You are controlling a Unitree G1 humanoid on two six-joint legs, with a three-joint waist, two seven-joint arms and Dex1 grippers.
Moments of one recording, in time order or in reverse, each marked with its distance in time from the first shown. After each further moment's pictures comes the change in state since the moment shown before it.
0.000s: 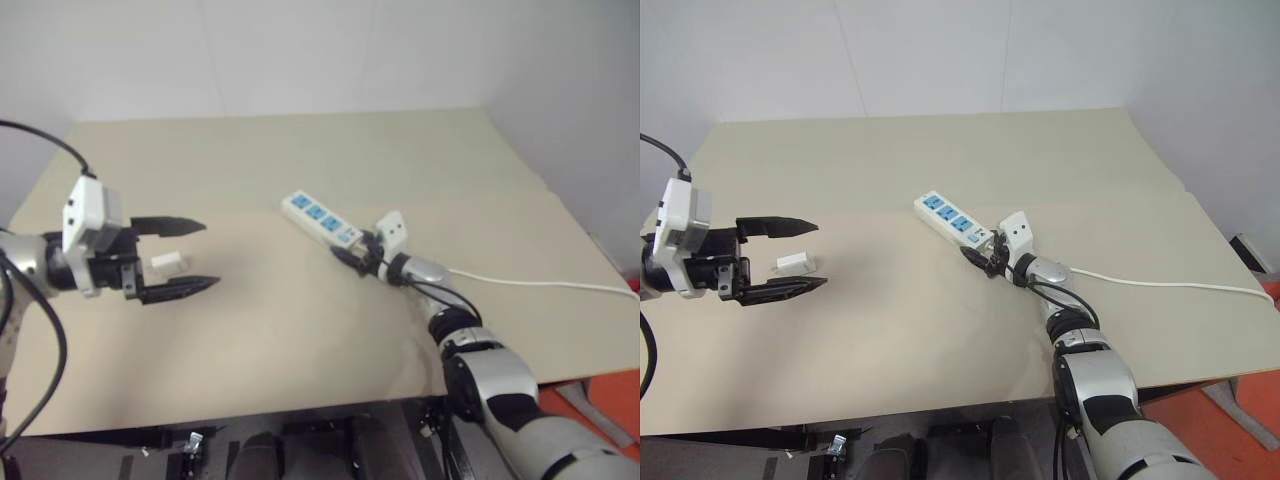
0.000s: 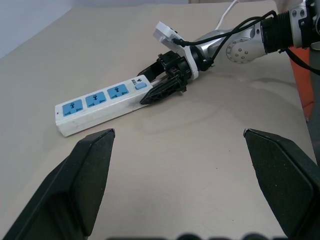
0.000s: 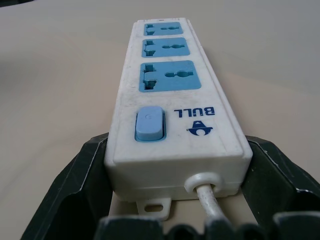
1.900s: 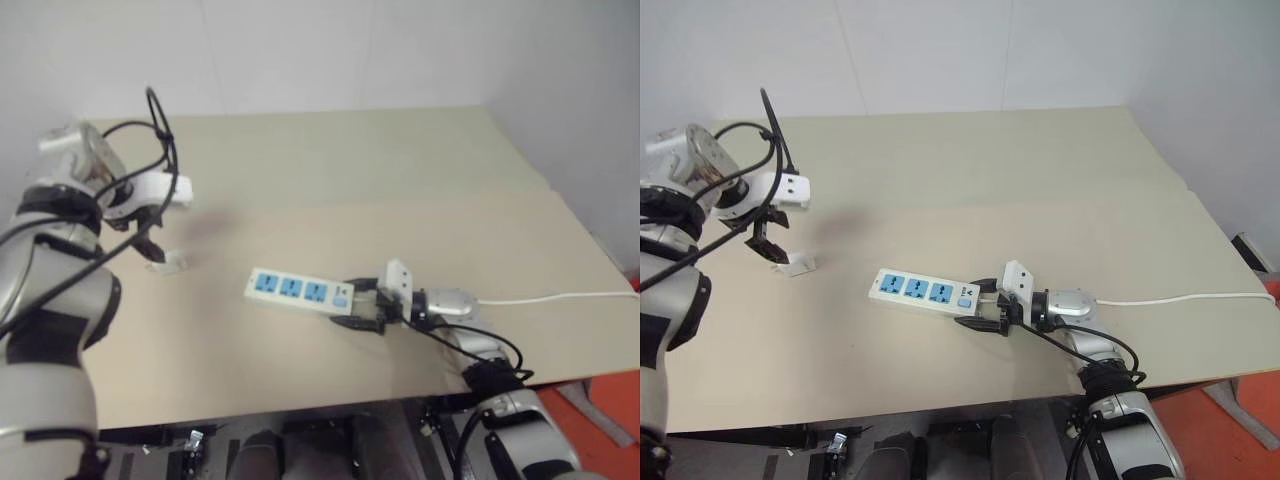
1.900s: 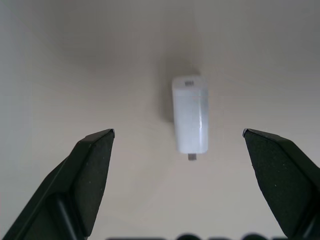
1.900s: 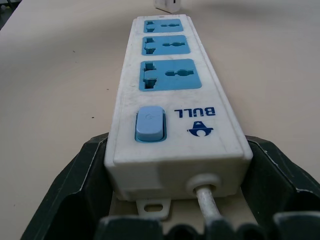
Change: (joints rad) left arm -1.122 -0.245 -0.966 1.519 1.191 -0.497 -0.214; right arm 0.387 -0.166 0.203 -0.676 0.082 0.164 0.416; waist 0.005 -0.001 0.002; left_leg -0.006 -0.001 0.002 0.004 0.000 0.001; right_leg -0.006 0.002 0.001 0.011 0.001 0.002
